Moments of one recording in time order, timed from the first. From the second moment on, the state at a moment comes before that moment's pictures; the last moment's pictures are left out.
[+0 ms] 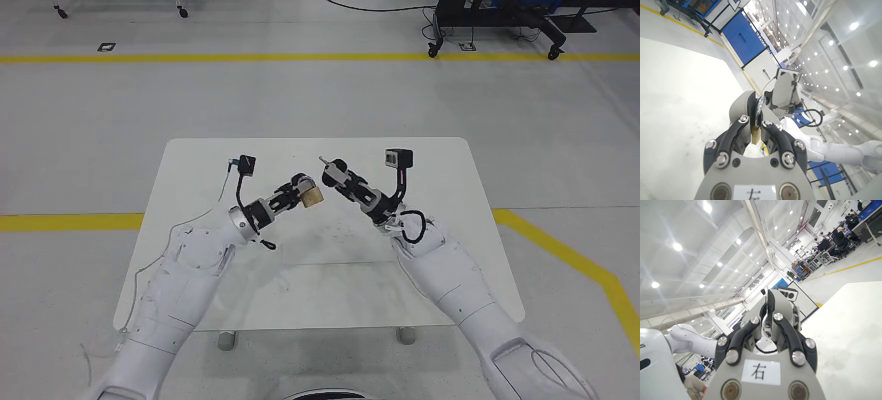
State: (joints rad) left arm 1.14 -1.24 -1.13 -1.33 -0.12 -0.42 -0.61; right arm -1.05 -1.34 1.02 -1.08 0.24 -0.98 0.46
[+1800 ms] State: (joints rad) left arm 0.86 -1.32 -0.99 -1.08 -0.37 -0.16 -0.68; right arm -1.31 -1.32 1.08 -1.32 0.45 -0.57 0.46
